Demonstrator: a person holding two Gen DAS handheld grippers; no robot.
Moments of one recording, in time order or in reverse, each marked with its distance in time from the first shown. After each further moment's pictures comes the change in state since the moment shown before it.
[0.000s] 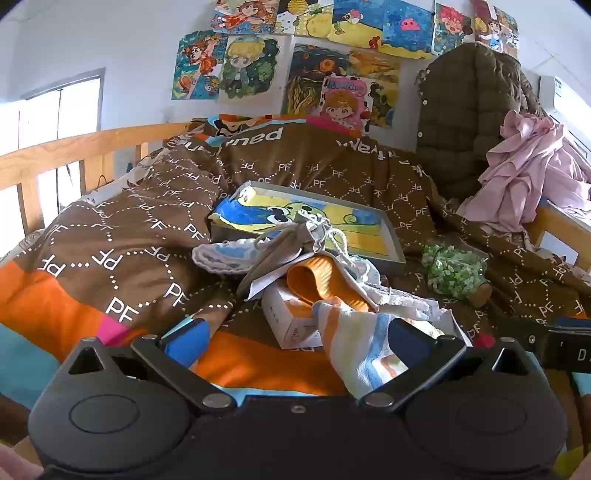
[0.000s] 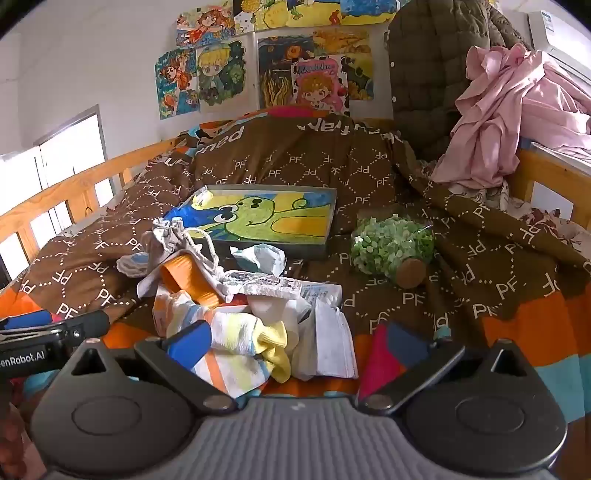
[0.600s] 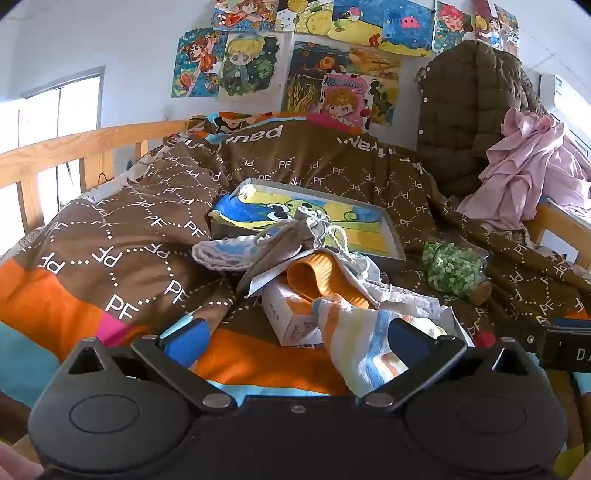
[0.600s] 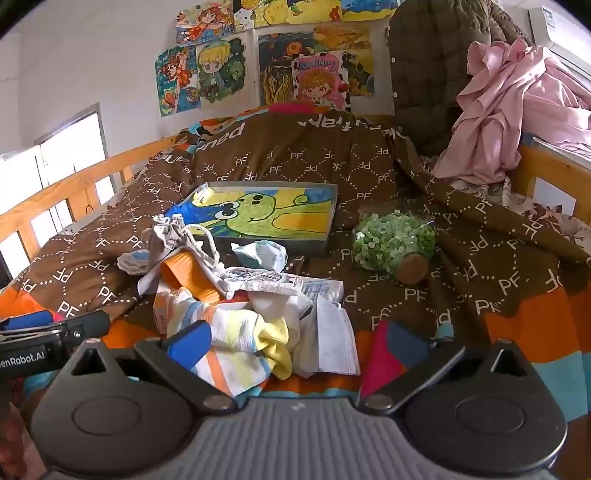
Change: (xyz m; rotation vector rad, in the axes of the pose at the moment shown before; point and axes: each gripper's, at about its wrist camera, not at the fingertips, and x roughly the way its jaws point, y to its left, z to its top) left arm 0.001 -0.001 -0.004 0.022 0.008 0.012; right arm 0.001 0.000 -0.001 0.005 0.007 0.005
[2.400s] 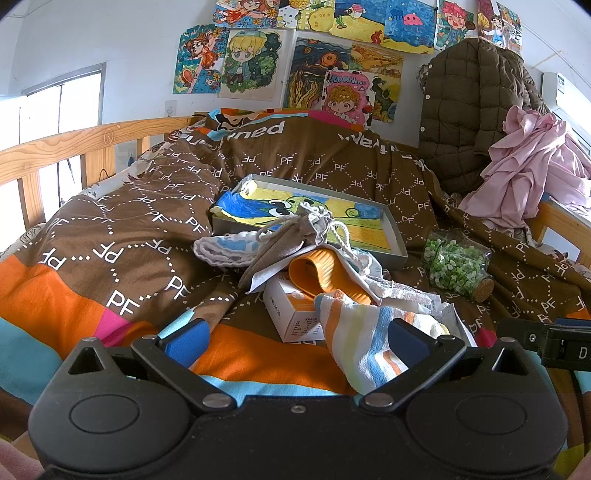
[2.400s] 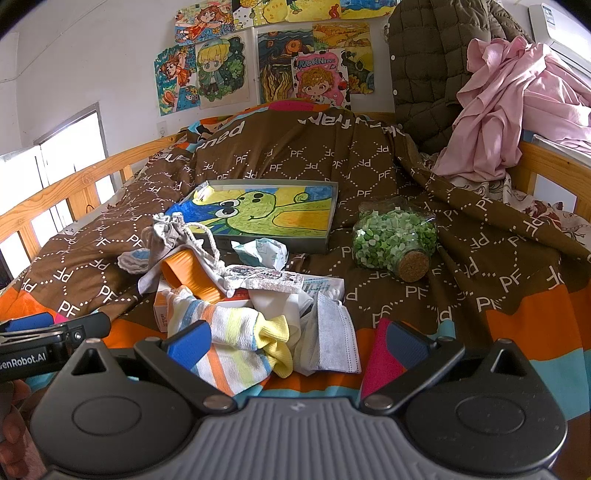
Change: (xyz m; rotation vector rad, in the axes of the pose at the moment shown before) left arm 0.003 0.002 0.000 -0.008 0.016 0.001; right arm 0.000 0.000 0.000 0.004 0.007 0.003
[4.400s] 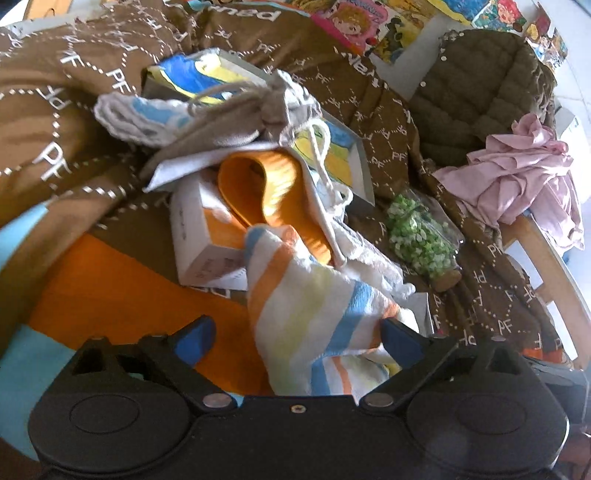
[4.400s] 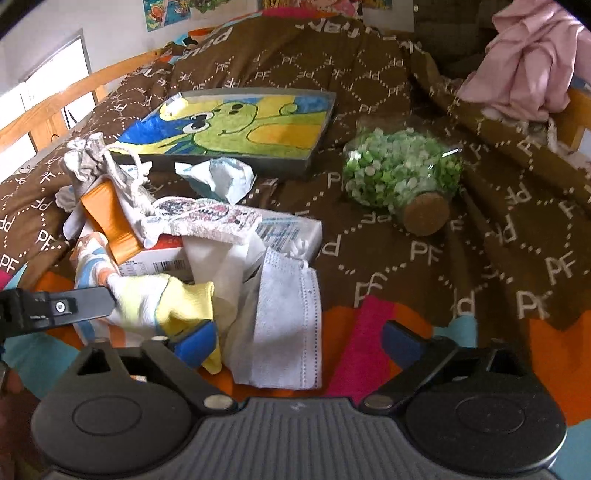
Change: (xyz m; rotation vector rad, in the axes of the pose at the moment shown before) left arm 0.128 0.004 -0.010 -0.307 0.305 -0.288; right arm 0.117 -0.038 0.007 -0.057 0.303 -0.004
